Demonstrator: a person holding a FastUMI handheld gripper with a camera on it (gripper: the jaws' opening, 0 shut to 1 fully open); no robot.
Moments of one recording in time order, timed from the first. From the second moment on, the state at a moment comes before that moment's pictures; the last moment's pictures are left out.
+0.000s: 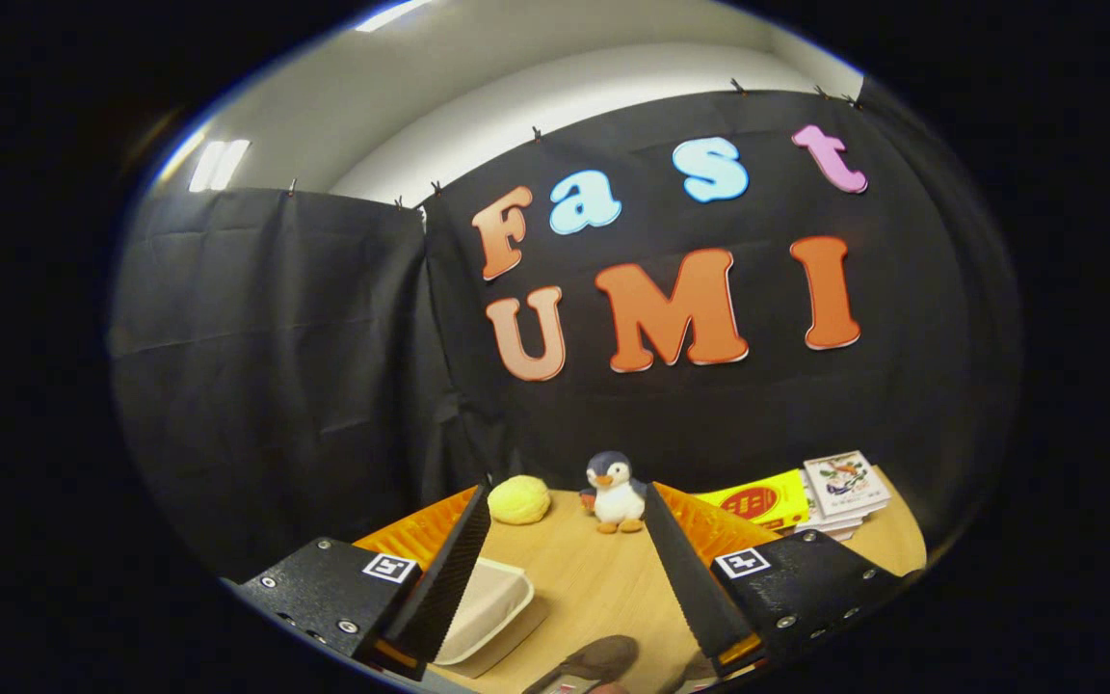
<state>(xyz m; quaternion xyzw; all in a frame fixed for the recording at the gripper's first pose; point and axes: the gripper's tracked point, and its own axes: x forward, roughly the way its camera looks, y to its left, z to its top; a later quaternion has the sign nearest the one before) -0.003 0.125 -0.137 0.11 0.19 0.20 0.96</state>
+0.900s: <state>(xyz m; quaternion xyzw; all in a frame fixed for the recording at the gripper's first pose) -0.082 0.259 -0.348 0.26 0.51 0.29 0.76</state>
